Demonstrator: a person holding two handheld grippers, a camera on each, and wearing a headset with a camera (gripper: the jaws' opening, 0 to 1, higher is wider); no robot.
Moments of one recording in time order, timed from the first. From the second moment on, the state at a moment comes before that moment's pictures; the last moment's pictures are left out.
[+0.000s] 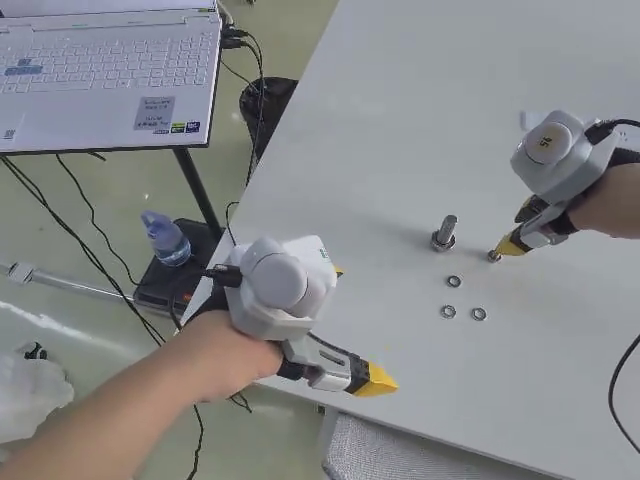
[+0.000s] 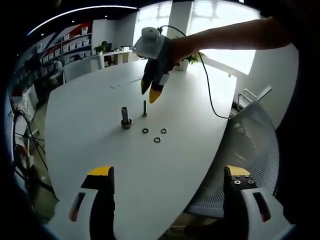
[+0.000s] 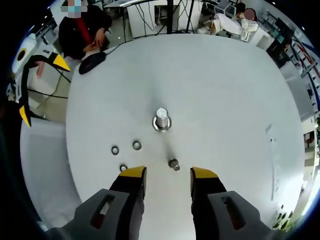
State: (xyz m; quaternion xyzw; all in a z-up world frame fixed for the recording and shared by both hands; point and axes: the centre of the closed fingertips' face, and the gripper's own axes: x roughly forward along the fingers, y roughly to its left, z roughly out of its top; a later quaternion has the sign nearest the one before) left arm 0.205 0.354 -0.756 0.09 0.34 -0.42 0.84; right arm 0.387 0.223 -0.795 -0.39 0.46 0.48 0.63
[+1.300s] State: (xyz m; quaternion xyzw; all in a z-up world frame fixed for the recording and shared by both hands) left arm 0.187 0.358 -0.759 0.09 0.34 -0.42 0.84; right arm 0.333 0.255 -0.815 -0.36 0.44 0.51 0.65
